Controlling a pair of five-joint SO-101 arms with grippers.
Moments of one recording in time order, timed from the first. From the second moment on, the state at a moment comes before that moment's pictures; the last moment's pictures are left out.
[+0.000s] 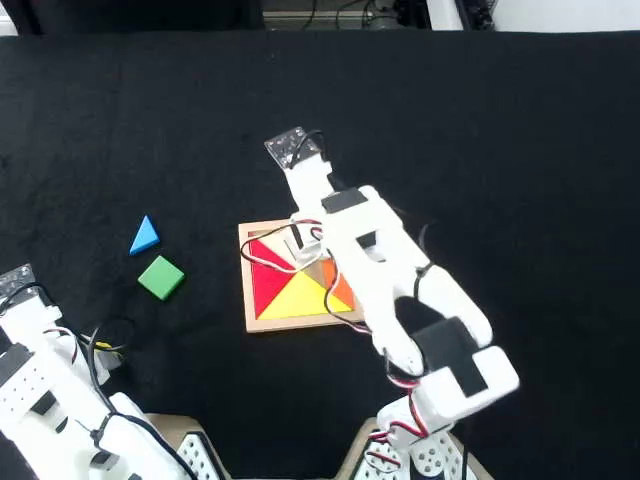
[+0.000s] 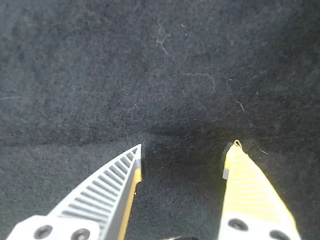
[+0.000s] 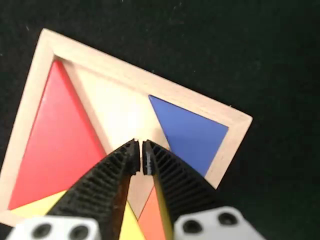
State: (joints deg) left arm -55.7 -50.2 75.6 62.7 -22.3; right arm -24.1 5.7 27.4 50.2 6.6
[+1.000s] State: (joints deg) left arm -55.7 -50.2 75.6 62.7 -22.3; right arm -24.1 7.8 25.4 54.3 9.0
